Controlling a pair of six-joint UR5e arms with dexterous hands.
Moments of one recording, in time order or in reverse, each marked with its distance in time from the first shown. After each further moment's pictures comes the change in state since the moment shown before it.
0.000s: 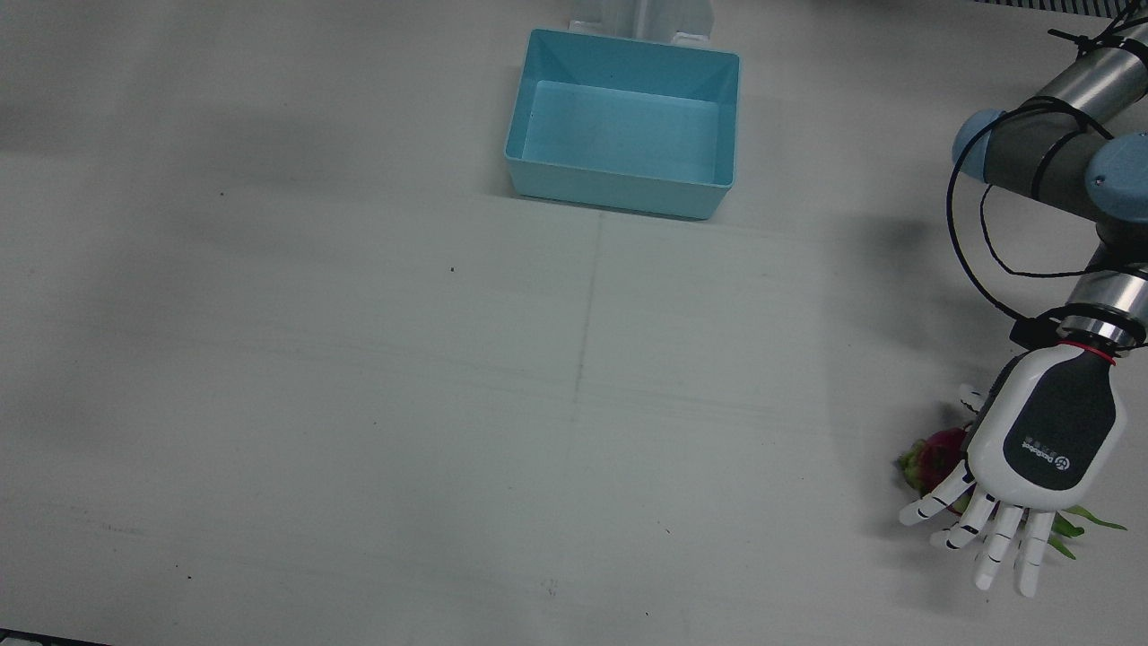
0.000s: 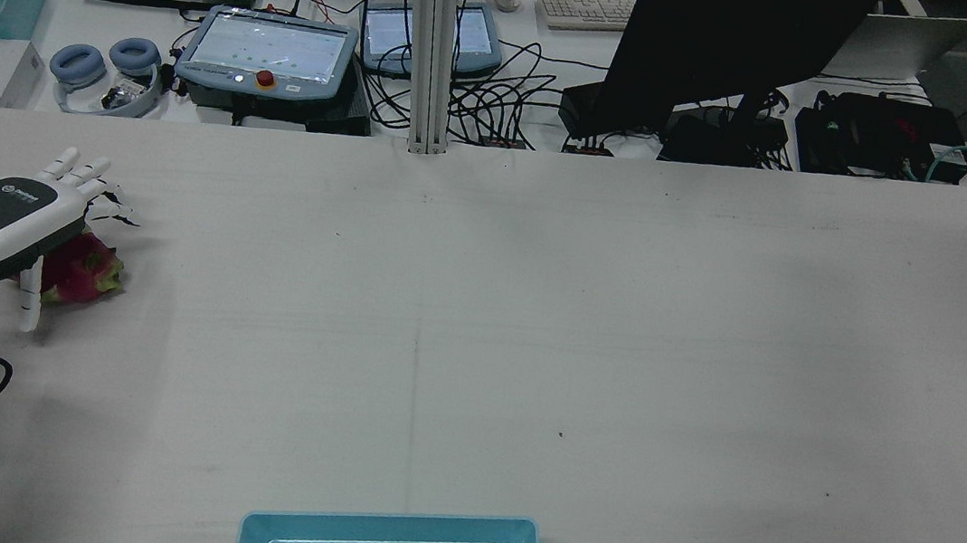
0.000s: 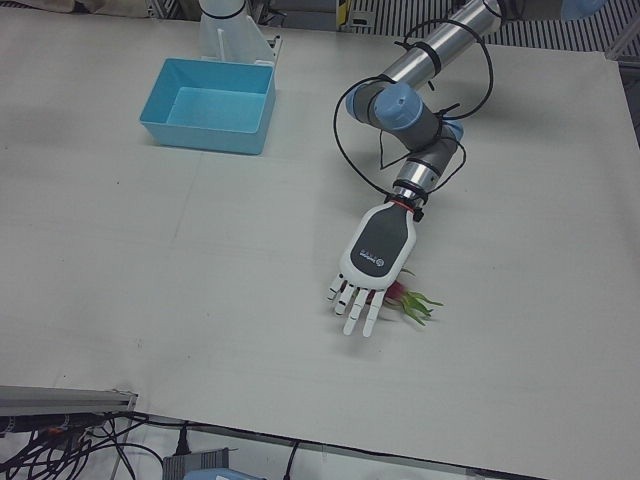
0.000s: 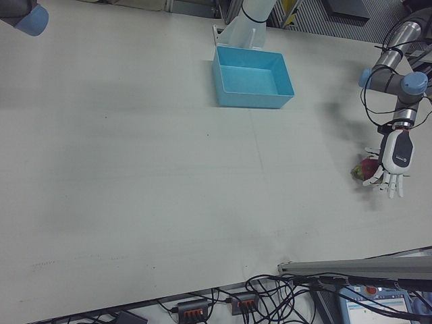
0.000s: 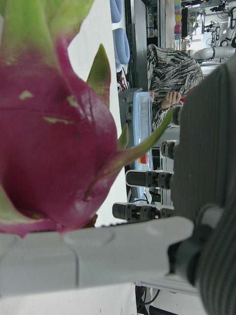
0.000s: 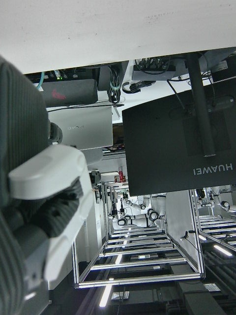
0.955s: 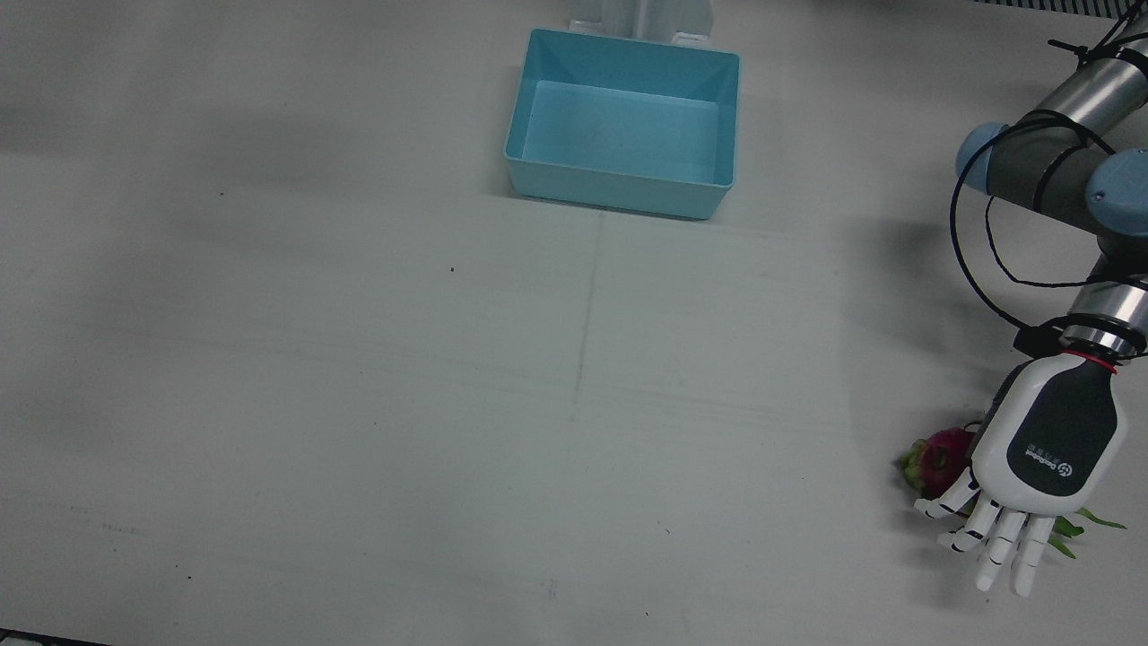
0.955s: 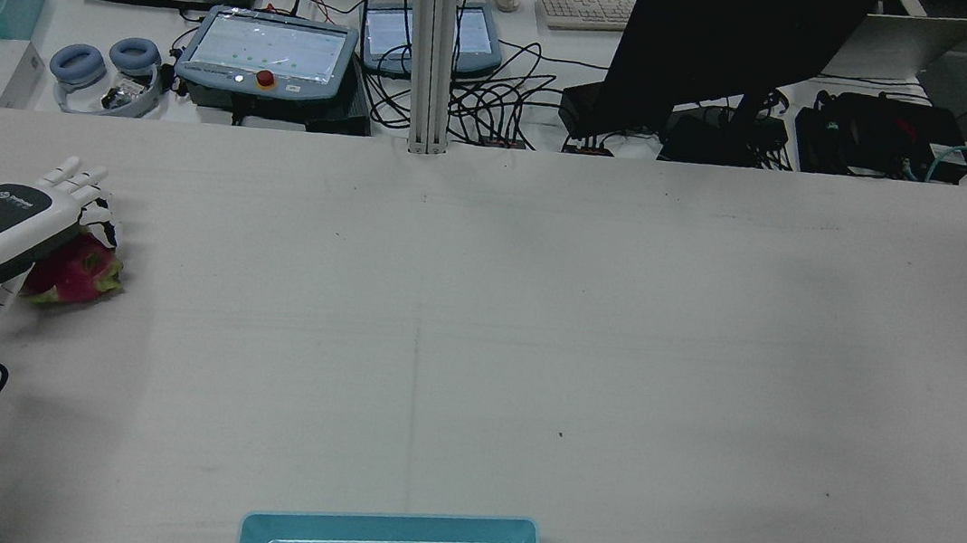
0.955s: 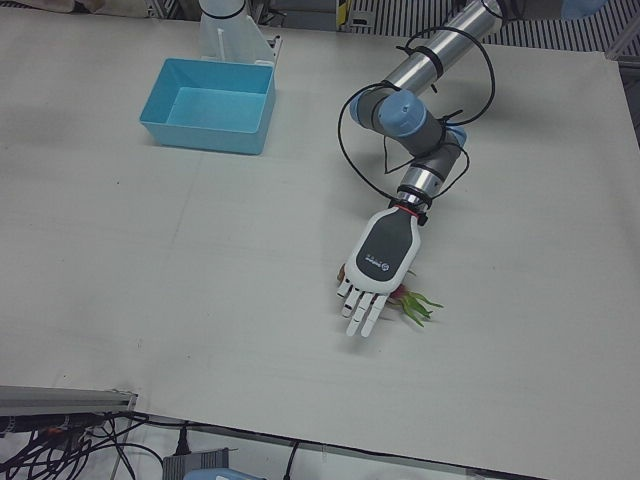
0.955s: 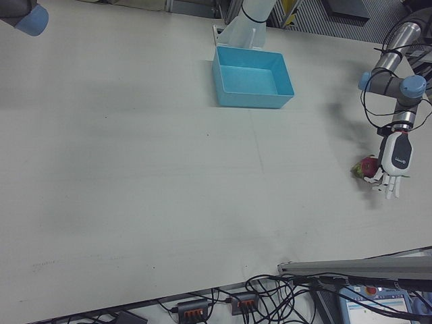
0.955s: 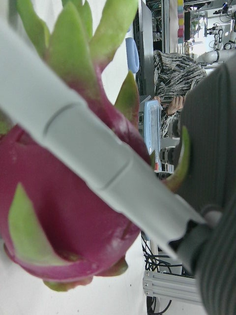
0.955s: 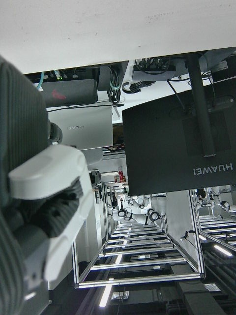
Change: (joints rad) left arm 0.000 0.001 0.040 -0.031 0.000 0.003; right arm 0.000 0.000 0.000 0.000 0.000 0.000
